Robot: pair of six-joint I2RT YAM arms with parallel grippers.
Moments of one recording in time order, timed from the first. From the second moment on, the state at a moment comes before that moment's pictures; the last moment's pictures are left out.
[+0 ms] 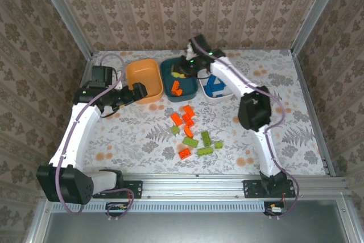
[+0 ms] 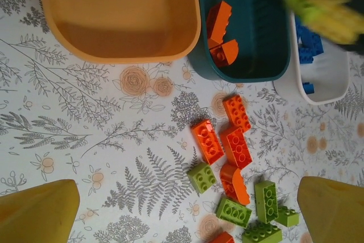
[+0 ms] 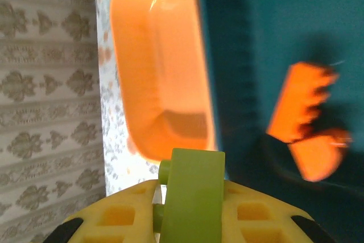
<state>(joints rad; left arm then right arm) -0.15 1.21 1.19 -0.91 0.36 -0.44 0.48 2.35 2.27 -0.76 -0.54 0.78</state>
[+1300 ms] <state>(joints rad) -0.34 1.46 1.19 -0.82 0.35 -0.46 0.55 1.71 1.29 -1.19 -0.24 0.53</state>
